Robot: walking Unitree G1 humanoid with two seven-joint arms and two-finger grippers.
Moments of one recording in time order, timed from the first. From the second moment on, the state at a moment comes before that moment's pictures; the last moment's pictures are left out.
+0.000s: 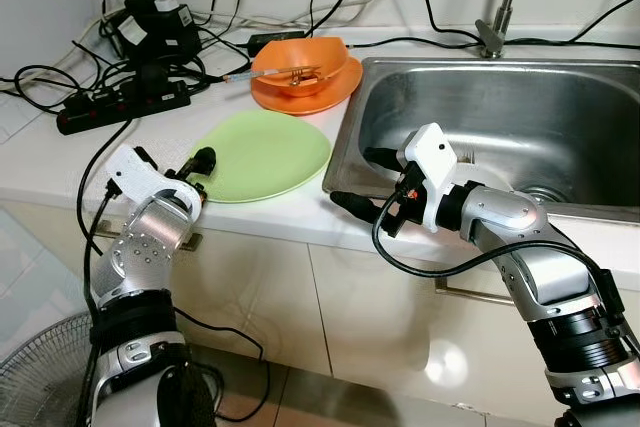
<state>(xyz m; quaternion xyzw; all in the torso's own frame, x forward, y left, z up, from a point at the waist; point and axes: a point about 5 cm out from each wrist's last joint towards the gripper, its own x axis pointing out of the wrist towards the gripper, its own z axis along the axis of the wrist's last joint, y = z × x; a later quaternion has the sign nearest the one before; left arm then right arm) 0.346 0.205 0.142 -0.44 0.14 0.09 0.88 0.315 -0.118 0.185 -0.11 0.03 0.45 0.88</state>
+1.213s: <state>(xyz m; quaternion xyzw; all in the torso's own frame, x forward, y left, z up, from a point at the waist) 0.343 0.187 0.136 -0.52 0.15 0.04 0.84 0.313 -0.108 0.185 -0.11 0.01 0.46 0.88</state>
